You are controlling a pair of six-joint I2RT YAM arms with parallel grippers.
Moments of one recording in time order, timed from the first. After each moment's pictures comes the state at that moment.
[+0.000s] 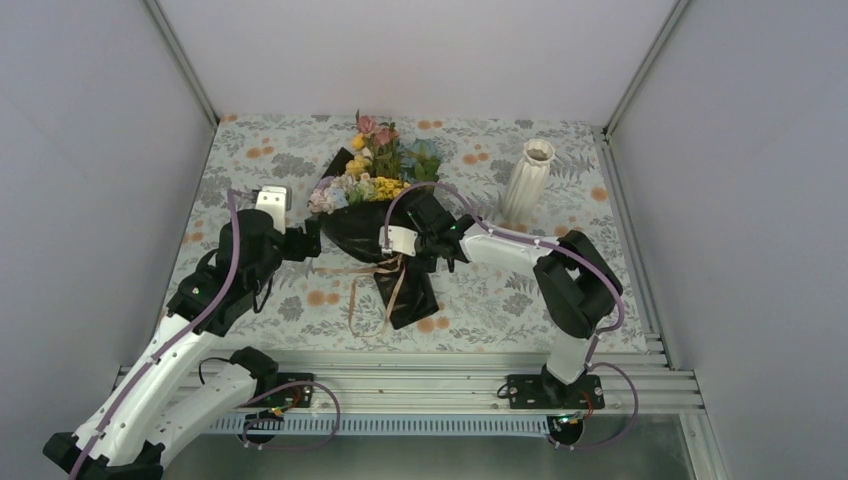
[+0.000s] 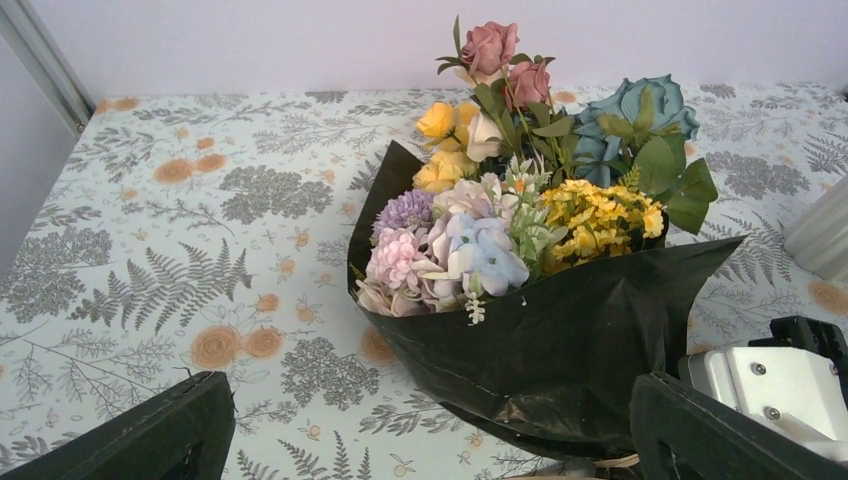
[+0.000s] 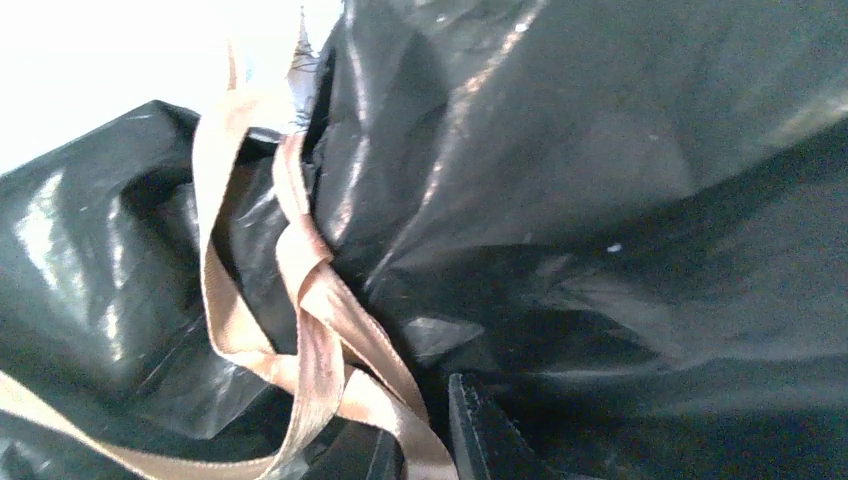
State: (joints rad) left arm -0.50 0.72 0.87 -0.62 -0.29 -0.24; right arm 0.78 1.80 1.15 -0.36 -0.14 -0.72
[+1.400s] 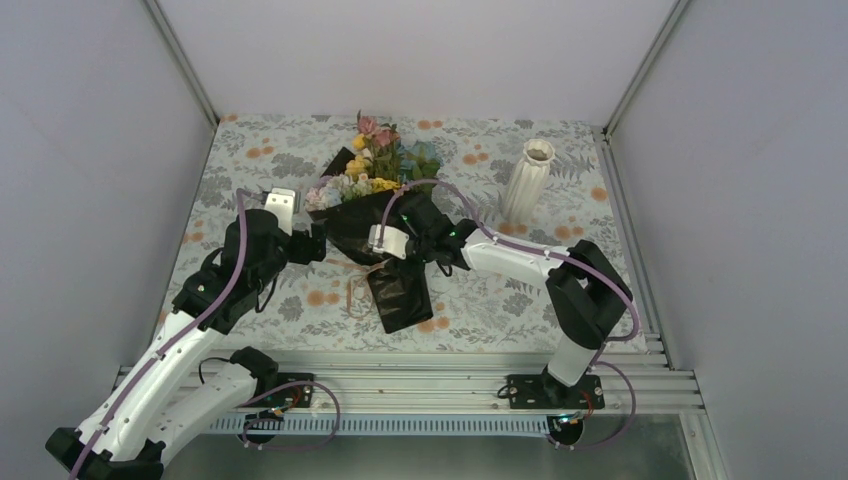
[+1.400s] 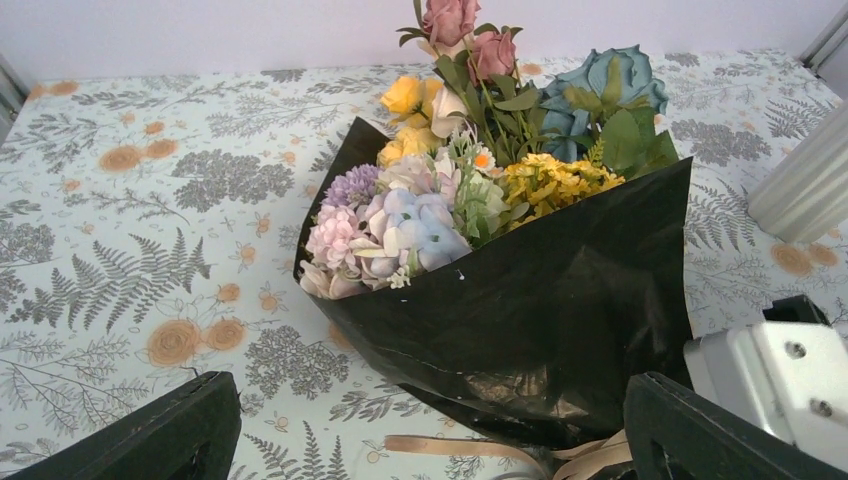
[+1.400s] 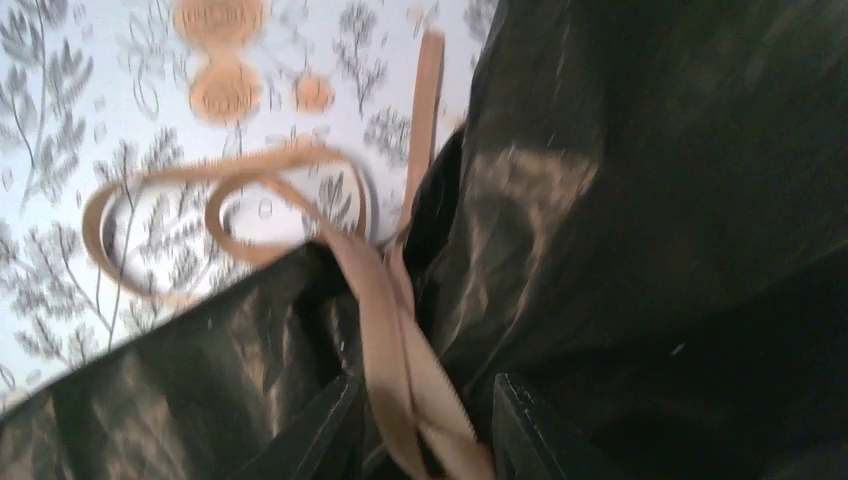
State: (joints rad) left arm -0.50 0.73 0.85 -0.61 -0.22 -0.23; right arm 0.84 1.72 1.15 -0.32 -0.26 -0.55
